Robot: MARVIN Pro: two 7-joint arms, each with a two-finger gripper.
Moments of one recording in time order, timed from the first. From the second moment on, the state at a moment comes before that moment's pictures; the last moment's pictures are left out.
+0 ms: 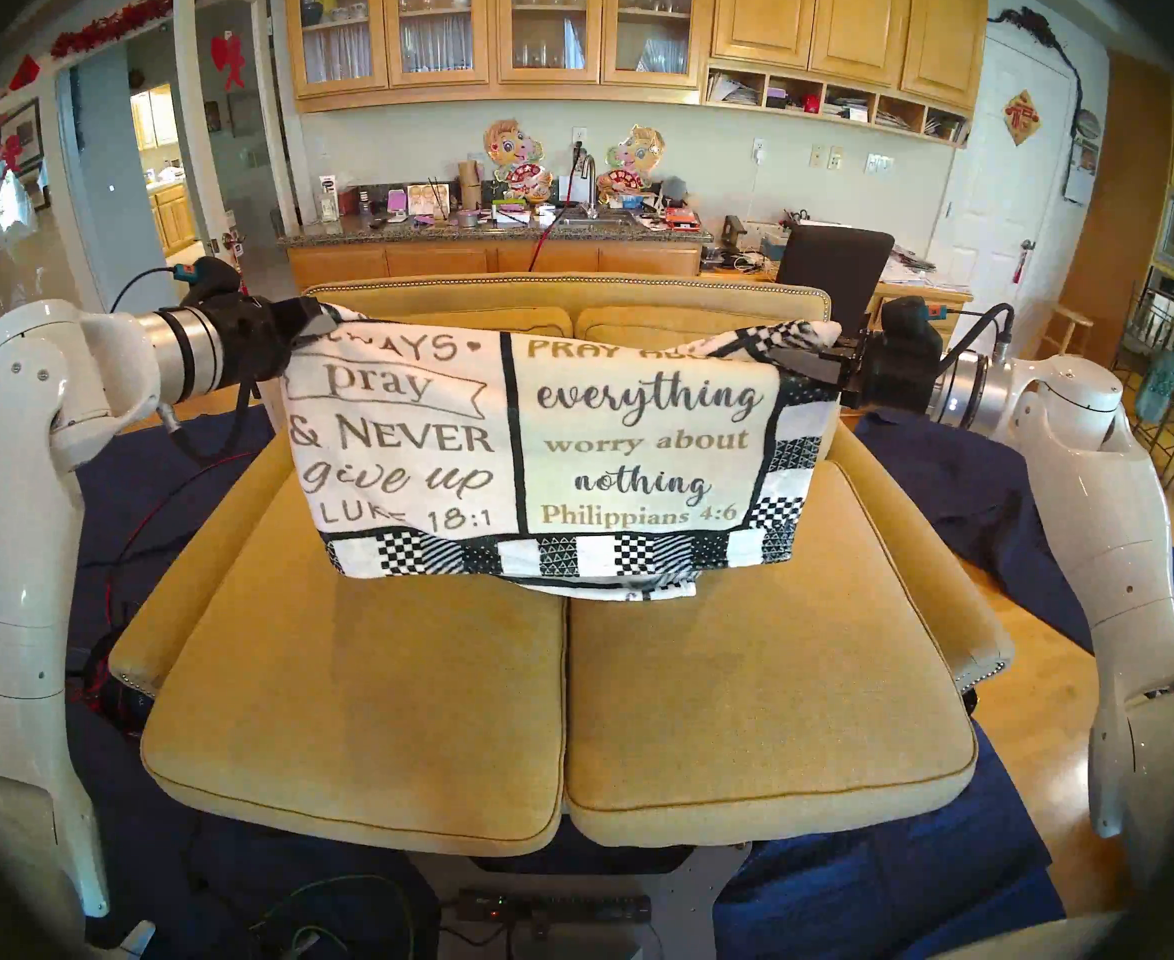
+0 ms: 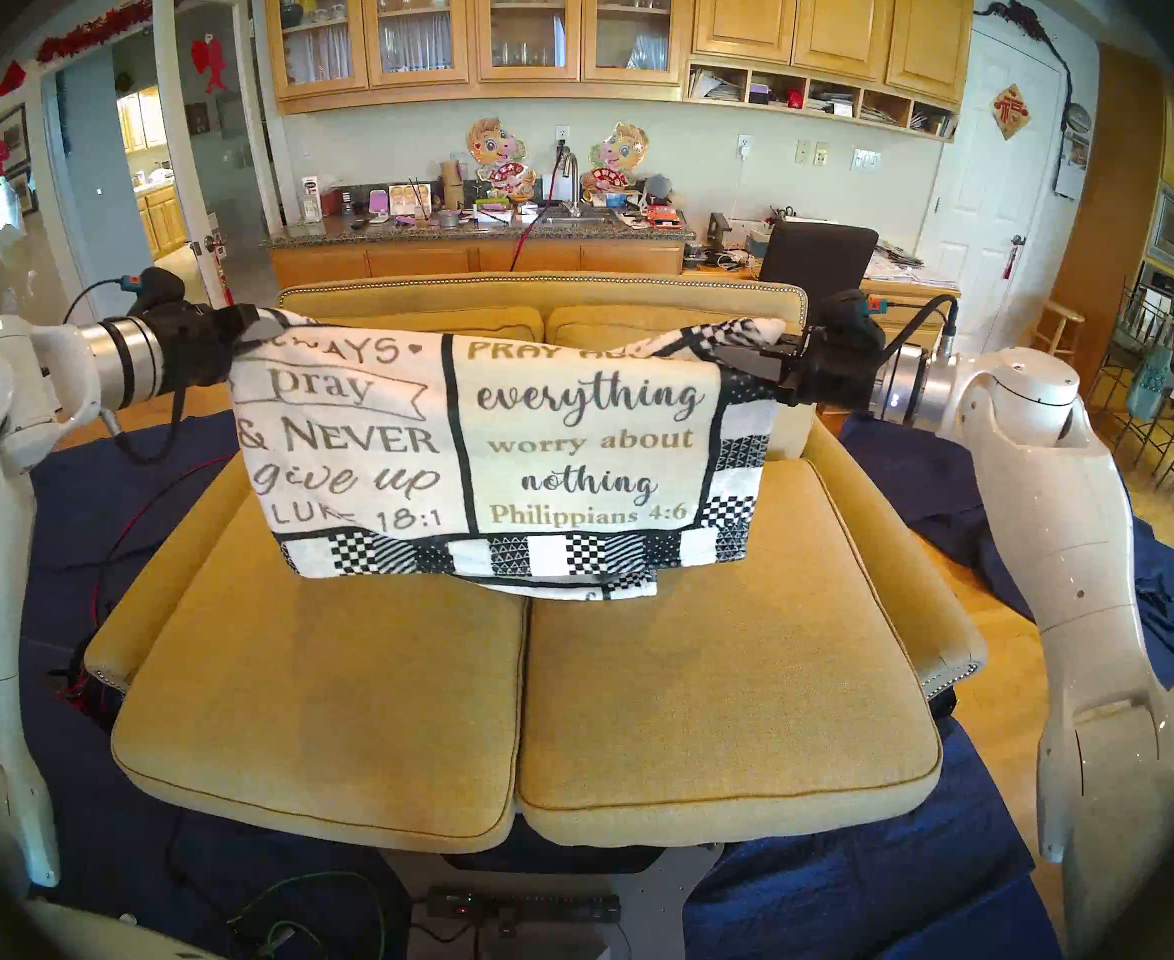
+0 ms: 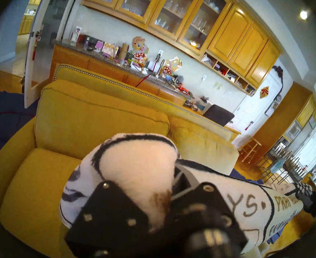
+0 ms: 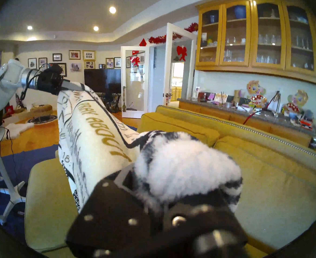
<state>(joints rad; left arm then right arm) 1.36 -0.87 -1.88 -2.02 -1.57 0.93 0.47 -1.15 -0.81 1.60 -1.50 0.59 0.36 1.08</state>
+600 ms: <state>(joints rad) 1.37 -0.90 -1.93 -2.09 -1.58 0.93 0.50 -1.37 -0.84 1.80 -1.78 0.59 0.35 0.92</state>
